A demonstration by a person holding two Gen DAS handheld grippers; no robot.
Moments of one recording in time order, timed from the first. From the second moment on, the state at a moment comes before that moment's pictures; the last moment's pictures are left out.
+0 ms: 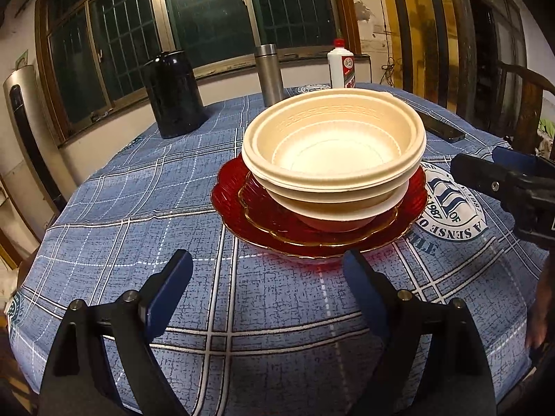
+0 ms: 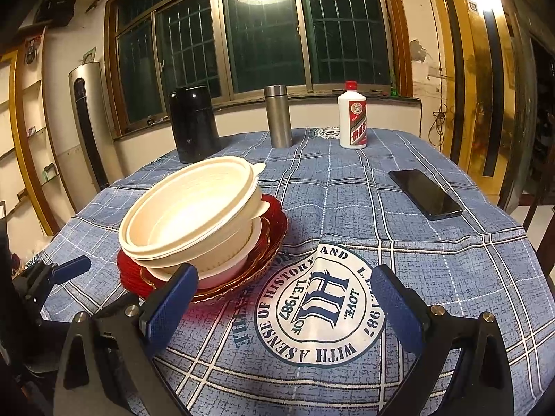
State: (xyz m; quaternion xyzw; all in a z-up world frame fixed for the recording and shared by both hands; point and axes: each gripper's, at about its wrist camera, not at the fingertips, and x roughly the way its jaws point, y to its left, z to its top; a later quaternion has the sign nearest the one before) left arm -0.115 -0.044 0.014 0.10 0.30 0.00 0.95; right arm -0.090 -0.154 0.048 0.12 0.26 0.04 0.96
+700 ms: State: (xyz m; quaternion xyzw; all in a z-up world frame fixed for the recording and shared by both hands) left arm -0.118 -0.042 0.013 0.11 0.29 0.01 0.95; right arm -0.088 -0.156 0.047 0.12 0.26 0.03 0.96
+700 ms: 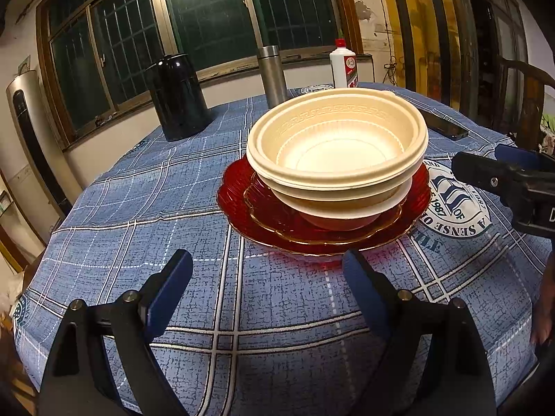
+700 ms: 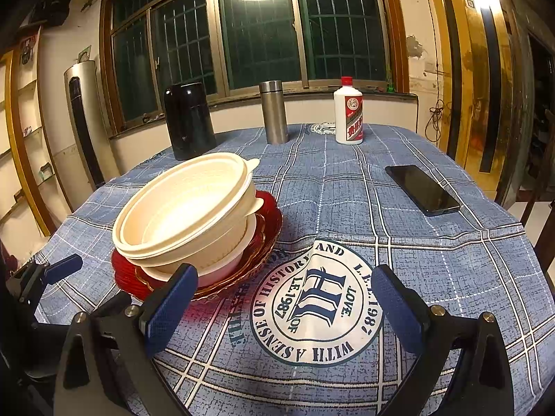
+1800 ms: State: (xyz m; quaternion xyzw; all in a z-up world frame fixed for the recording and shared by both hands) left arm -0.120 -0.041 0.014 0.12 0.28 0.02 0.95; right arm -0.088 -0.157 0.047 0.12 0.26 0.02 0.96
